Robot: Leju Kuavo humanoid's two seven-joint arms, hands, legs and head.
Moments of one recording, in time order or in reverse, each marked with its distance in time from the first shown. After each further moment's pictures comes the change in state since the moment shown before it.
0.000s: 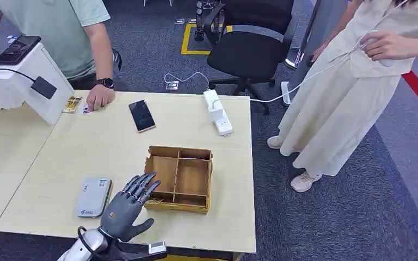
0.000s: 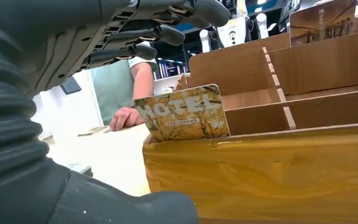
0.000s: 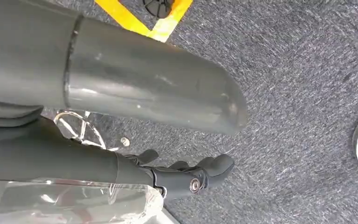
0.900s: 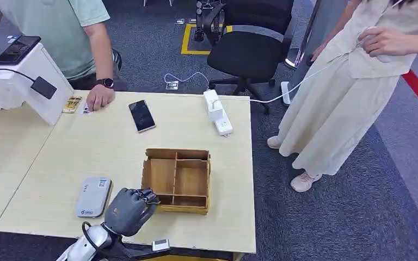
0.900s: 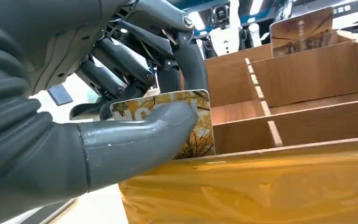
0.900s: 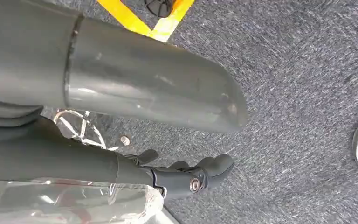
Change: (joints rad) left arm -0.037 -0.009 -0.021 0.015 -0.031 0.001 -0.002; right arm -0.001 0.000 -0.001 0.004 0.016 -0.003 0.008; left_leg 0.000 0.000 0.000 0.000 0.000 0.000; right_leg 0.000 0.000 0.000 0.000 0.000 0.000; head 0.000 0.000
